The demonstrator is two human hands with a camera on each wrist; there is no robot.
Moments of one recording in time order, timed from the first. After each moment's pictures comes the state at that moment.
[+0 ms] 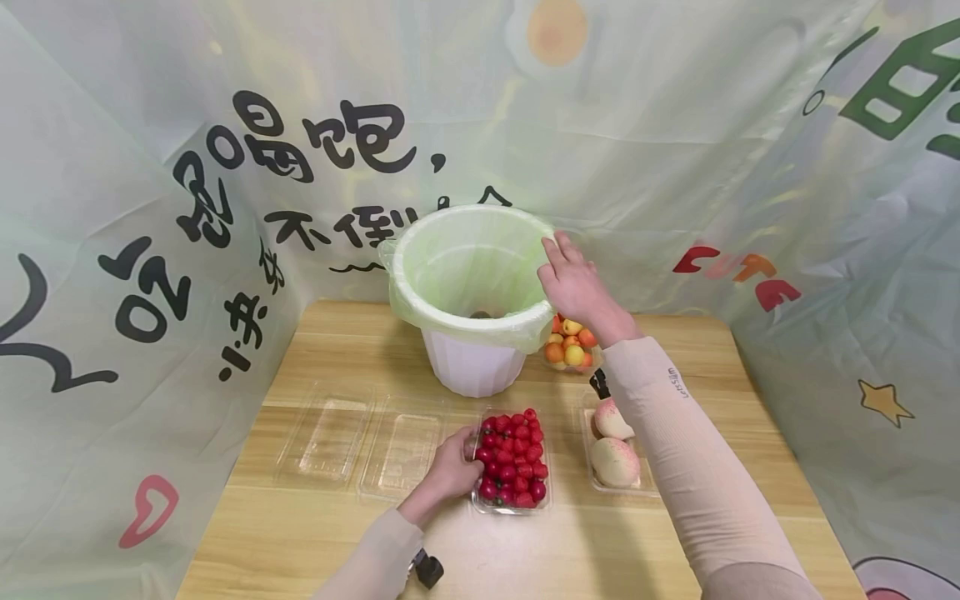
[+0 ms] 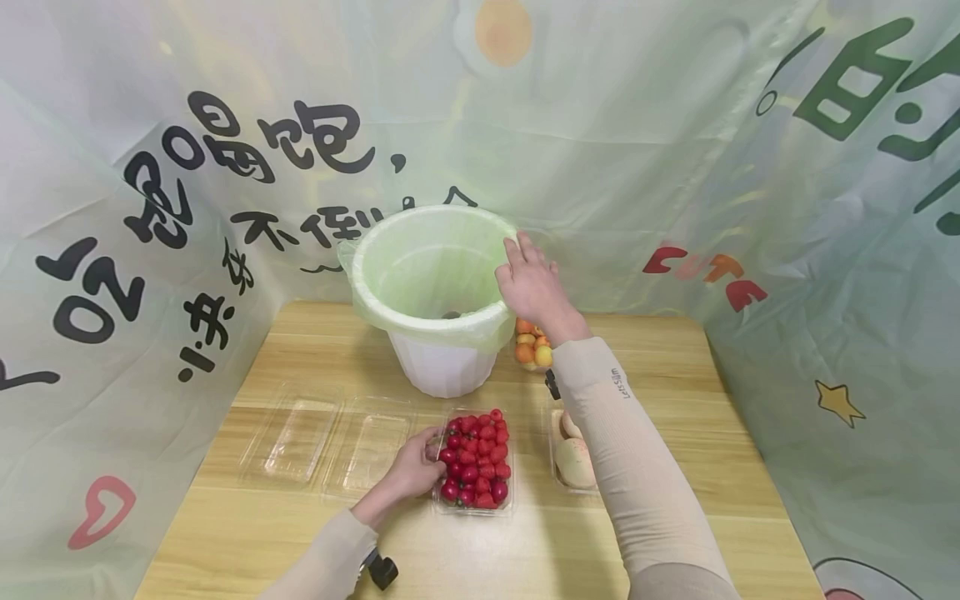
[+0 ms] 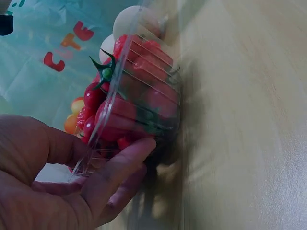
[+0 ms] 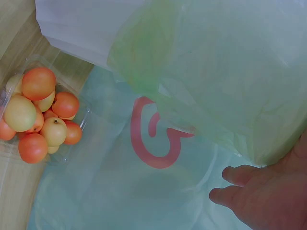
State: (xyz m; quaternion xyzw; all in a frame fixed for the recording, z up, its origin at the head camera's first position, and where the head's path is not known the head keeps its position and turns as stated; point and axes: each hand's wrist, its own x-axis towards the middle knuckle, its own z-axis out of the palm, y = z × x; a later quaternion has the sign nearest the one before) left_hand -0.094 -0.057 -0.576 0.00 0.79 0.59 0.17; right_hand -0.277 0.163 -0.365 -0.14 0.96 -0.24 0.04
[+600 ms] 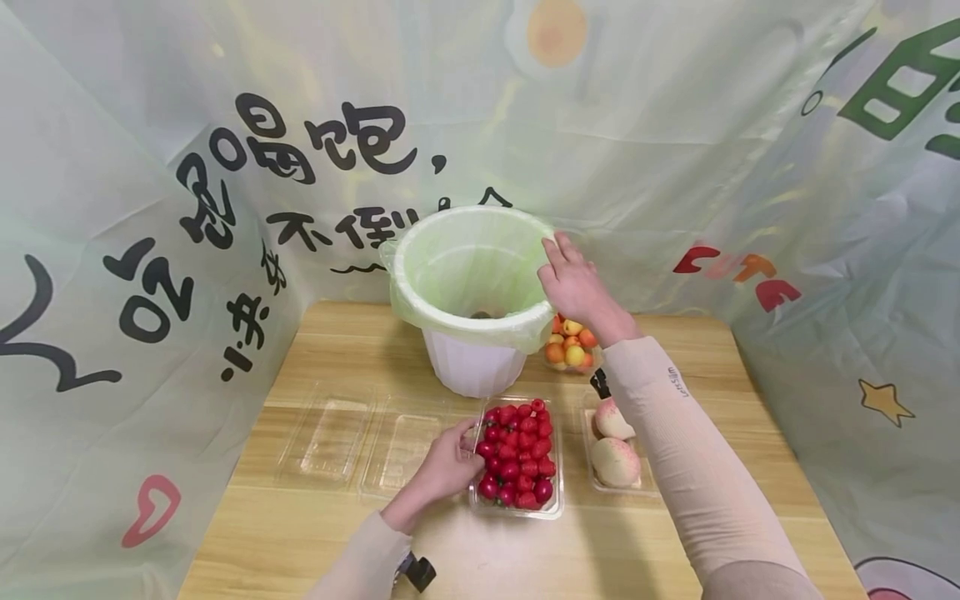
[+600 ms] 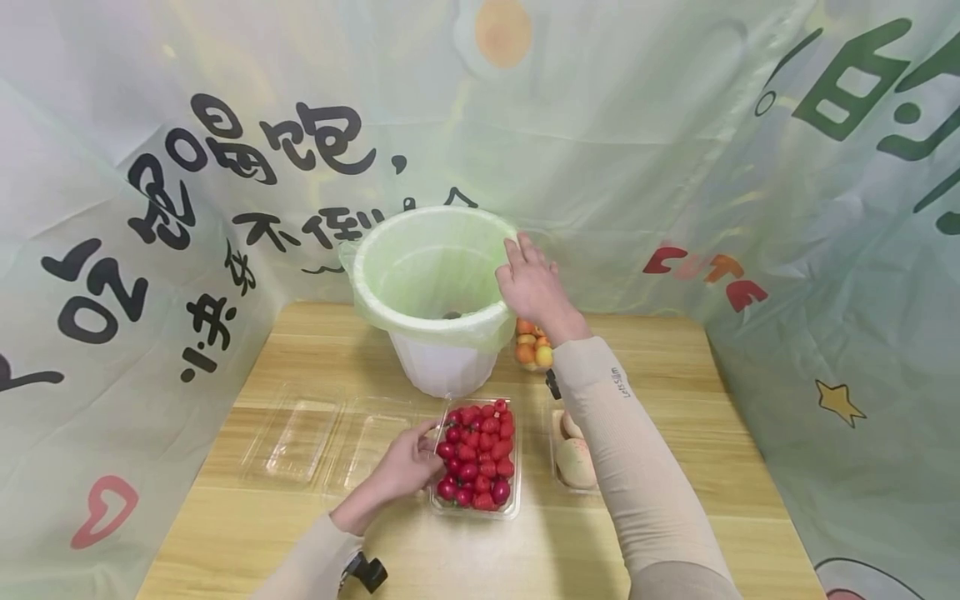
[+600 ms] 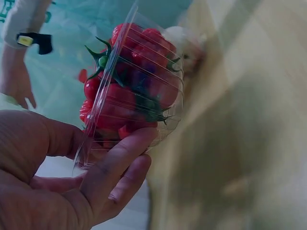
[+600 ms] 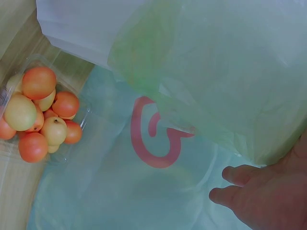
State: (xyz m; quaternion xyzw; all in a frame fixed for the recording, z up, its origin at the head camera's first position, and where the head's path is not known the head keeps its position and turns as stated) left_hand -0.087 -0.070 -0.532 0.05 0.78 0.60 0.18; right_hand -0.276 0.163 -0.365 -0.14 0.96 -0.23 0.04
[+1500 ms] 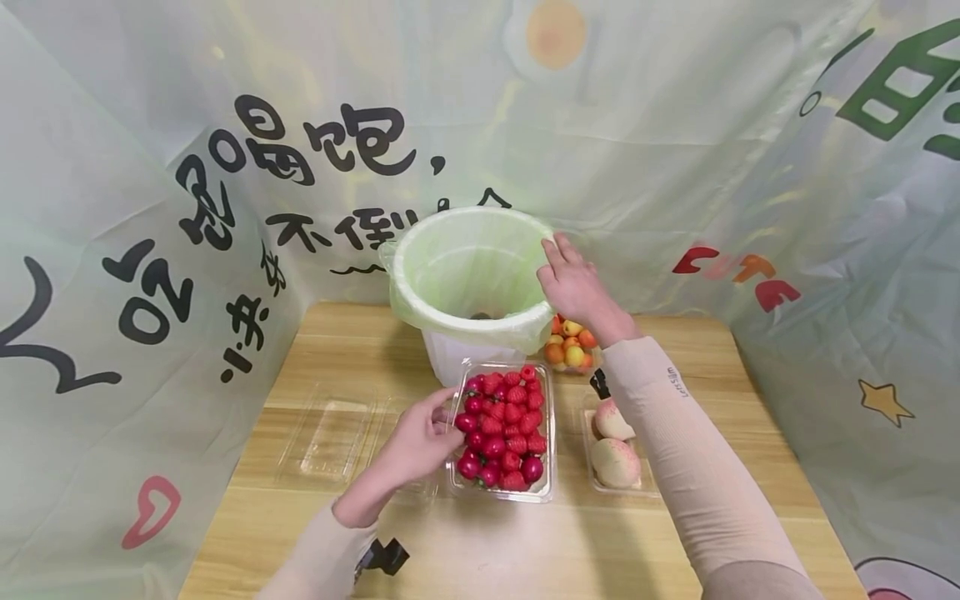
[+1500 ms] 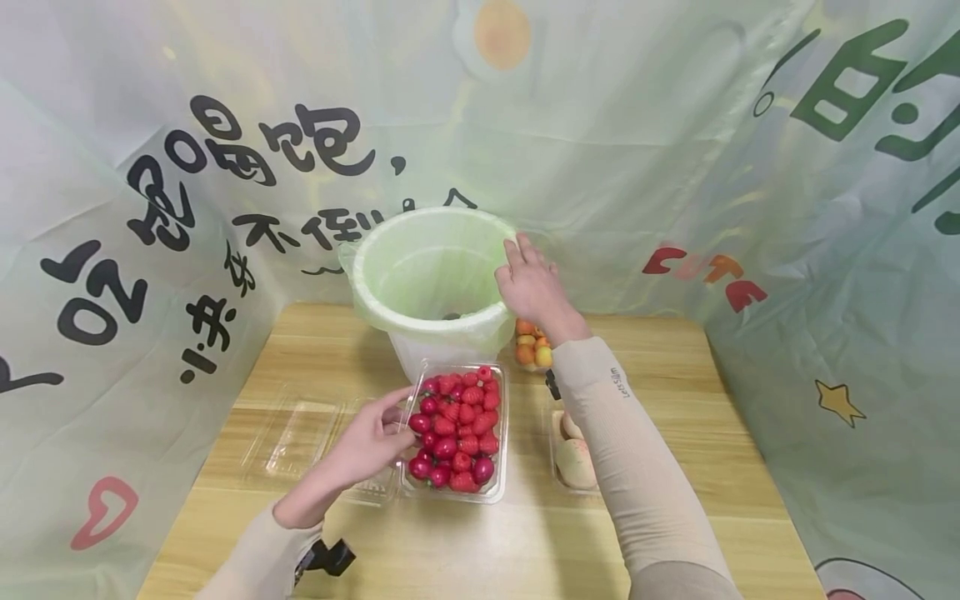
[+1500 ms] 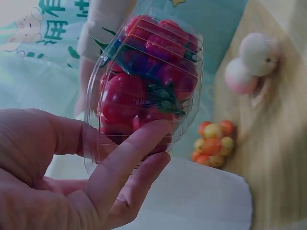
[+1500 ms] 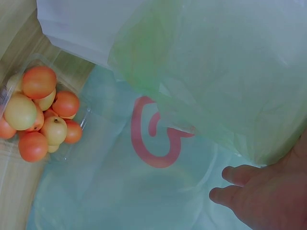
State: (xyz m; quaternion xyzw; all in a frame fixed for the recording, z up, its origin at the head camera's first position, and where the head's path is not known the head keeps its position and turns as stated) left_hand -0.088 -0.098 -0.440 0.07 0.79 0.59 0.13; right_hand -0.277 0.163 -0.365 -0.14 0.96 -0.23 0.04
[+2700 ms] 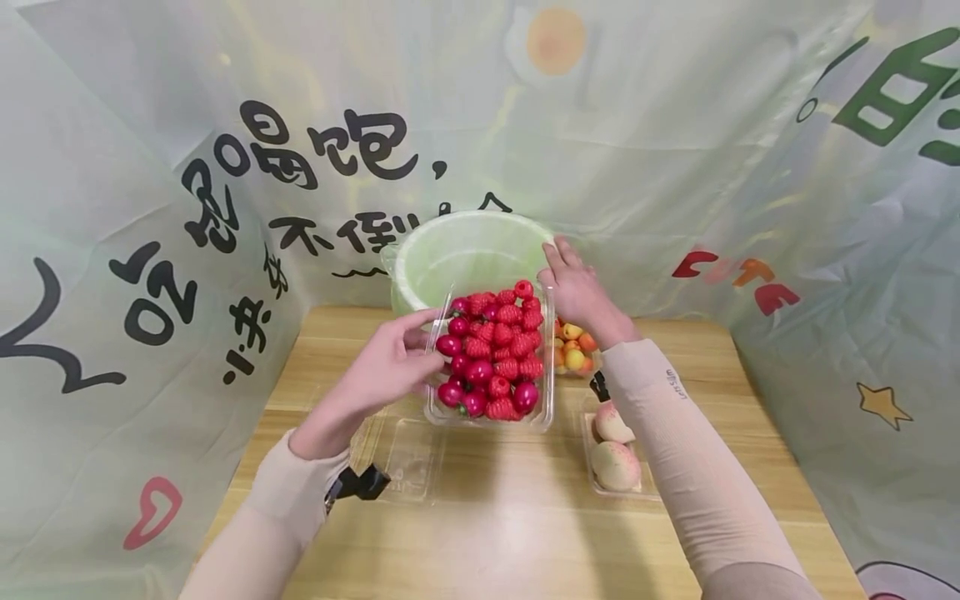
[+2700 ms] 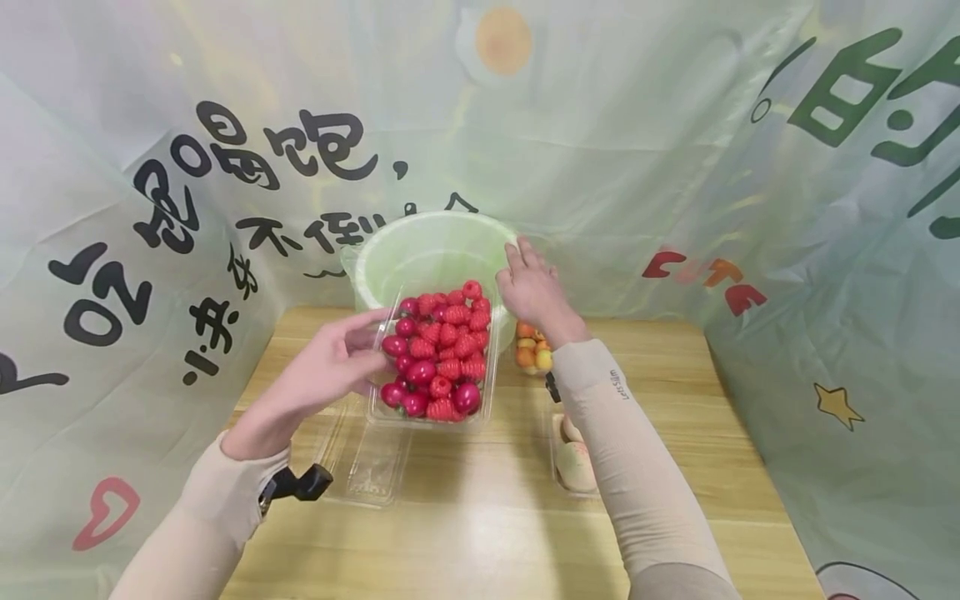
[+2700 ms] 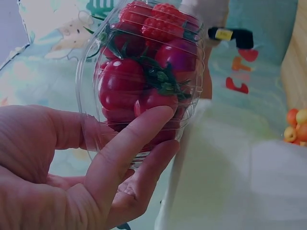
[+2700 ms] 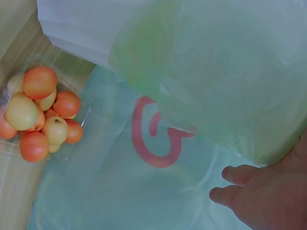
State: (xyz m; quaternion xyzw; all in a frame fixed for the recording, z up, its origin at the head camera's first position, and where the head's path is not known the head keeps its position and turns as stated) left_hand -0.130 -0.126 -0.333 0.13 0.77 0.61 0.13; right_hand -0.274 0.165 -0.366 -0.15 0.96 -0.23 0.03
